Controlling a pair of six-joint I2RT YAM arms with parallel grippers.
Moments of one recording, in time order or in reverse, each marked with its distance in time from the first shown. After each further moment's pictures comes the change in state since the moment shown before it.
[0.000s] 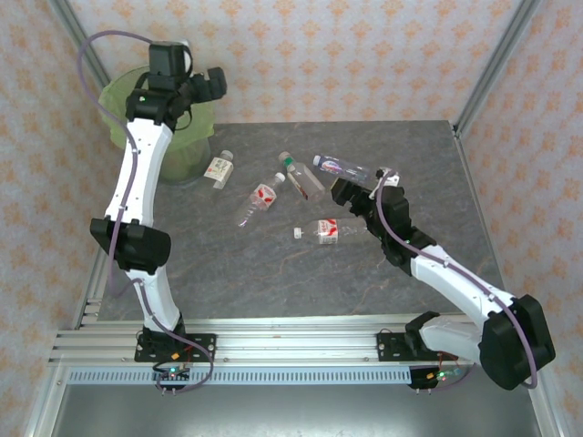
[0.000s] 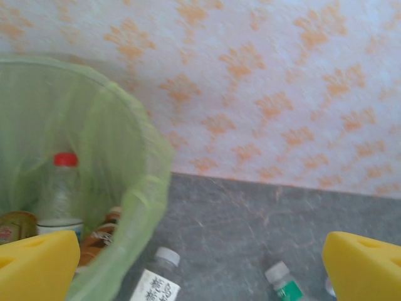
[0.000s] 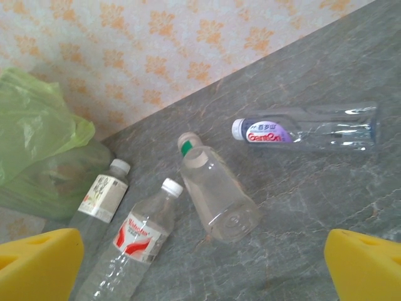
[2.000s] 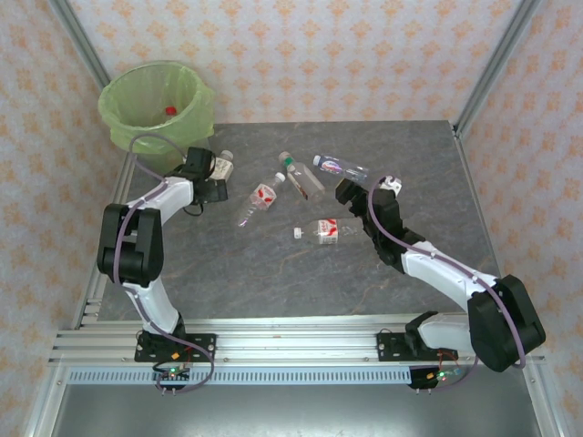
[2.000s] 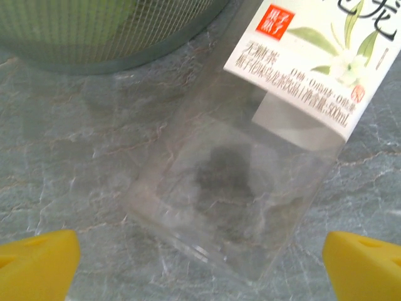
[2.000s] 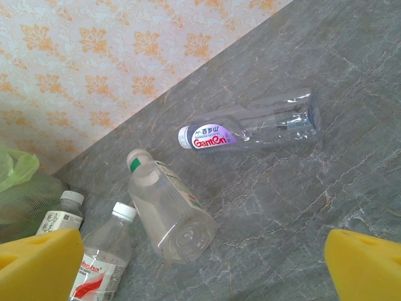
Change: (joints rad) left arm 0.018 -0.087 -1.048 0.388 -0.153 -0.025; right arm 0.000 0.117 -0.034 0.081 0.135 0.101
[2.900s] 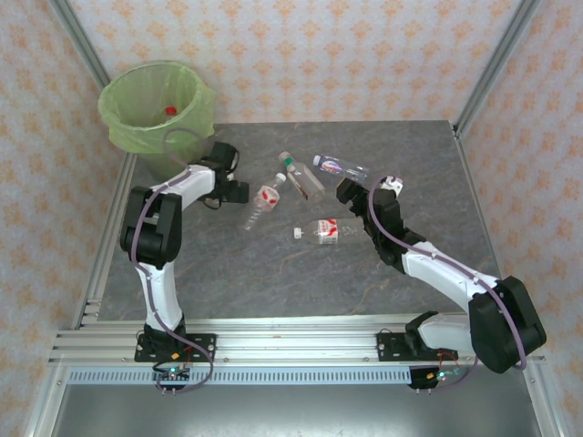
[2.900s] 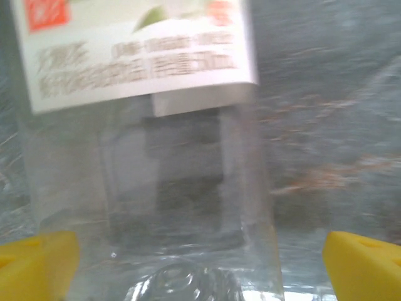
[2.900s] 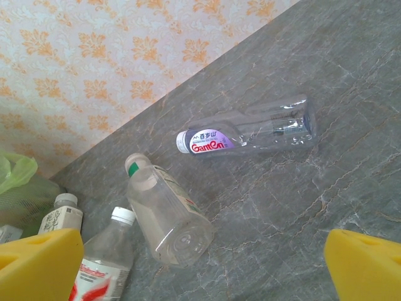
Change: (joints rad) left arm -0.125 0.189 0.218 -0.156 0.077 0.086; right arm -0.001 -0.008 0.000 -0.002 0.016 -0.008
